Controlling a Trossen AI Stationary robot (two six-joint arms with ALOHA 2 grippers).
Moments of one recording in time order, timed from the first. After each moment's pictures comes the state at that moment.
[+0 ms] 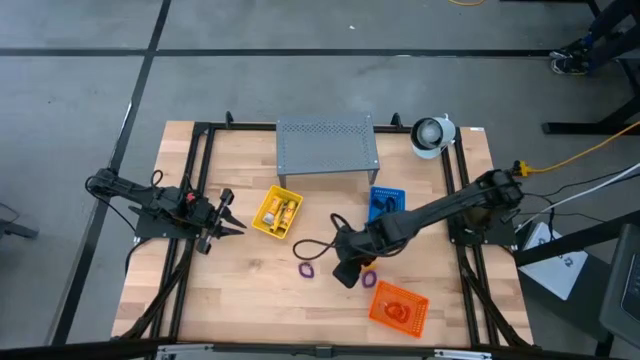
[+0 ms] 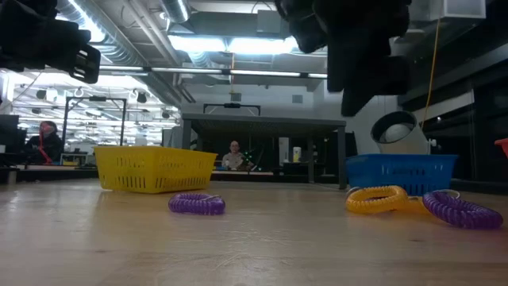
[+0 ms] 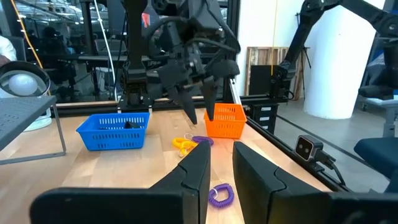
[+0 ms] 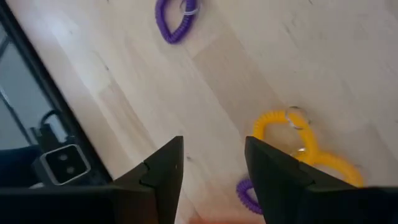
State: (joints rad) left arm -0.31 0.00 0.01 0.03 -0.06 -0.01; right arm 0.36 1.80 1.33 -0.68 -0.09 1.00
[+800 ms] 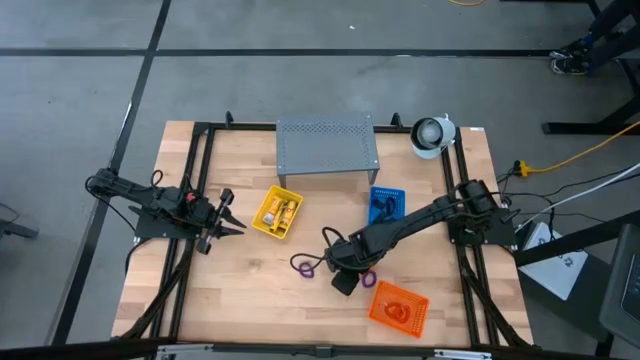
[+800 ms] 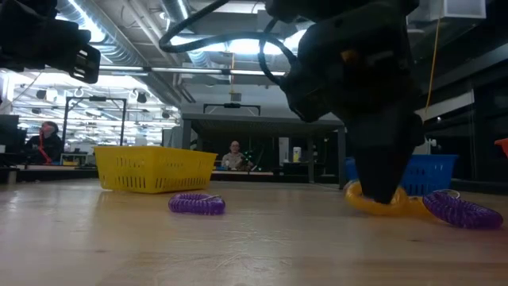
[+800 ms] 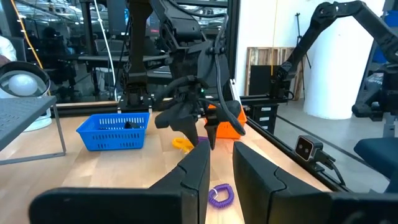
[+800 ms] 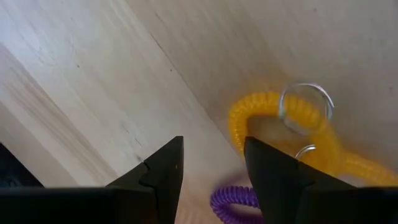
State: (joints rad) left arm -0.31 0.00 0.01 0.03 -0.06 -0.01; right arm 0.36 2.01 1.35 -0.71 -0.20 0.99
